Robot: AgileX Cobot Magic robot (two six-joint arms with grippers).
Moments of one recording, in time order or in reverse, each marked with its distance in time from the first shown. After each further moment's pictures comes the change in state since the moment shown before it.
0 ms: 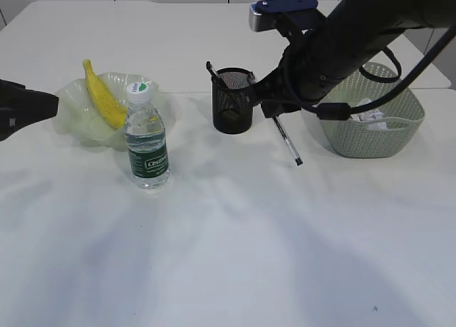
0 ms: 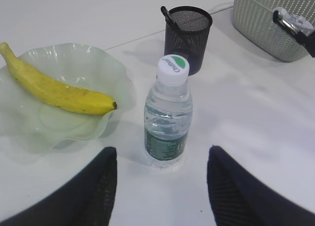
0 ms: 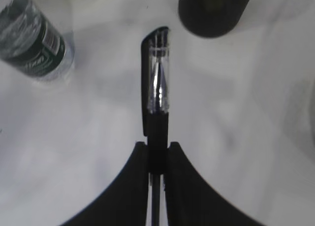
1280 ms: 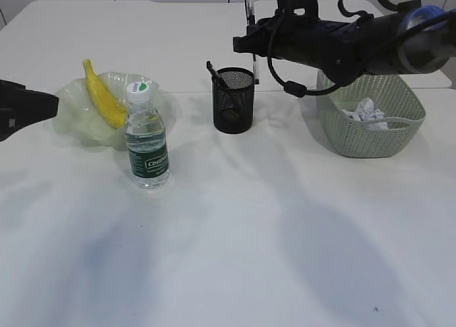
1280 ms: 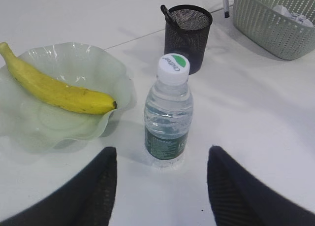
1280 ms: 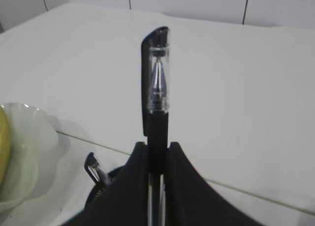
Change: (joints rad) left arm 0.000 0.000 0.000 0.008 -0.002 0.000; right arm -0.090 0.312 -0.153 -0.348 -0.888 0.342
